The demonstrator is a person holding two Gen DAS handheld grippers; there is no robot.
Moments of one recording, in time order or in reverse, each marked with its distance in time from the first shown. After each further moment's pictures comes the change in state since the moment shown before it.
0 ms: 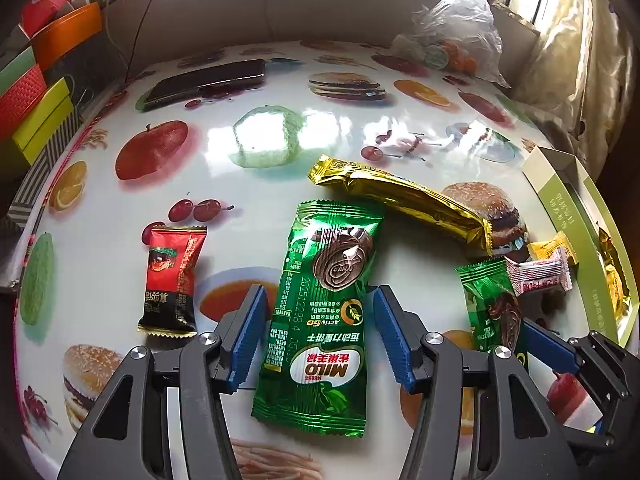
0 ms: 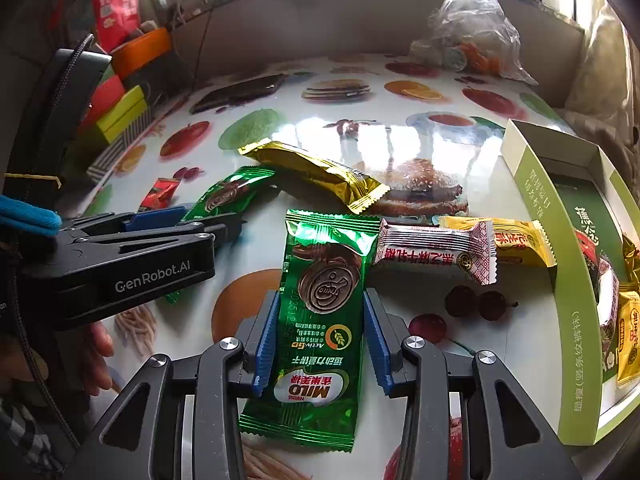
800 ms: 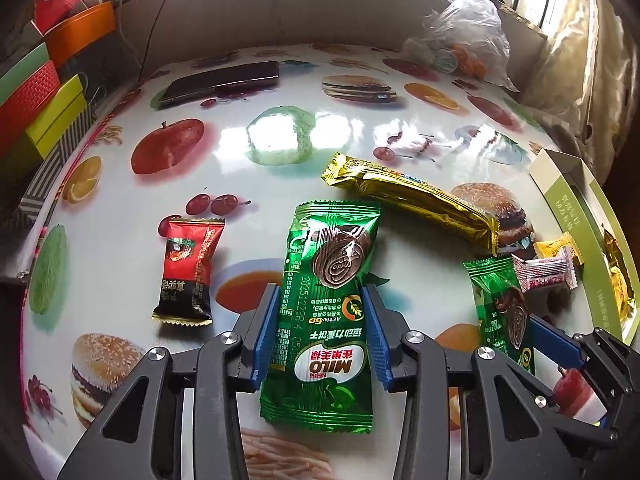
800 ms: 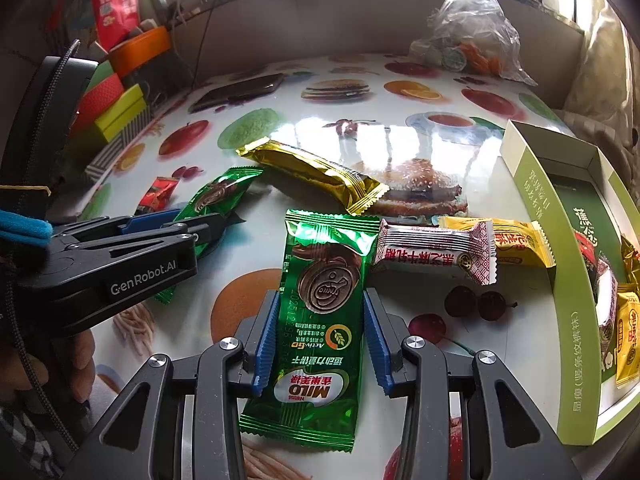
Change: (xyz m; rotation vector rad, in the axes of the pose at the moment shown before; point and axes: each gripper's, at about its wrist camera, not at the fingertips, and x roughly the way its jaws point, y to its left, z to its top) left arm -0.006 0.002 -0.004 -0.022 -0.010 0.031; right arm 0.000 -0.001 0.000 -0.001 0.000 -0.002
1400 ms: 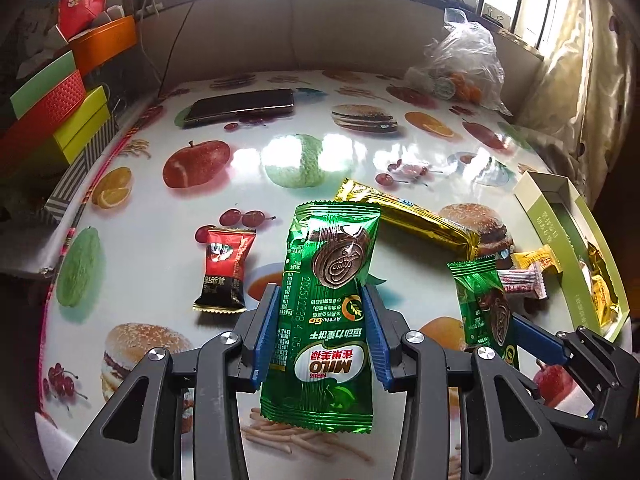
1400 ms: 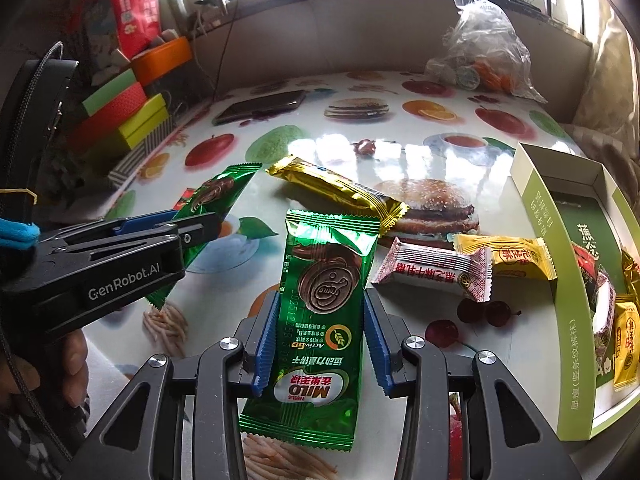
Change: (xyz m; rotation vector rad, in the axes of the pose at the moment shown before) left arm -0.042 0.011 -0.003 -0.023 -0.074 0.005; right arm -0.020 0.011 0.000 -0.028 -0.051 0.059
